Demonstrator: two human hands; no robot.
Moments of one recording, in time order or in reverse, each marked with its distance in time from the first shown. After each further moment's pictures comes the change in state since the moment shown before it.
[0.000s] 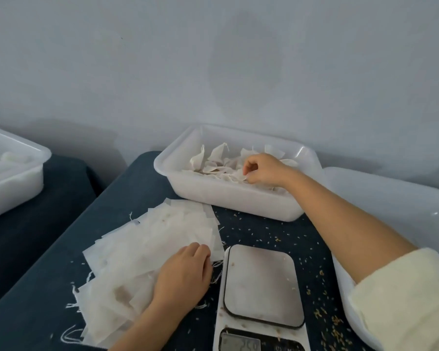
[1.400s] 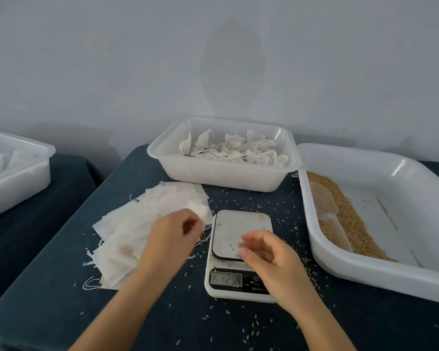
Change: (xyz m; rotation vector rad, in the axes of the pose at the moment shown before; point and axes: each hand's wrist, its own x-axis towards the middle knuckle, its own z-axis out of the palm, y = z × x) left_hand -0.031 0.047 -0.081 -0.337 0.064 -0.121; right_hand -0.272 -0.039 0.106 0.650 0.284 0.152
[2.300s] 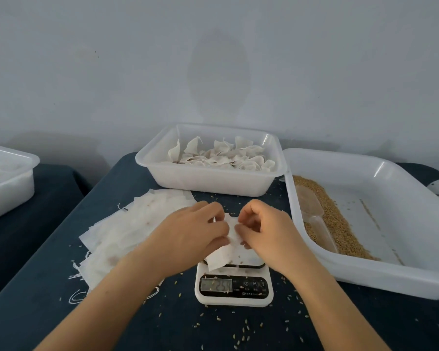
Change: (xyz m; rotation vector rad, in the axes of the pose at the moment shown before) left_hand 0.015 0.051 -0.020 0.394 -0.227 0.853; right_hand 0.030 -0.046 -0.025 -0.387 0.025 -0.161
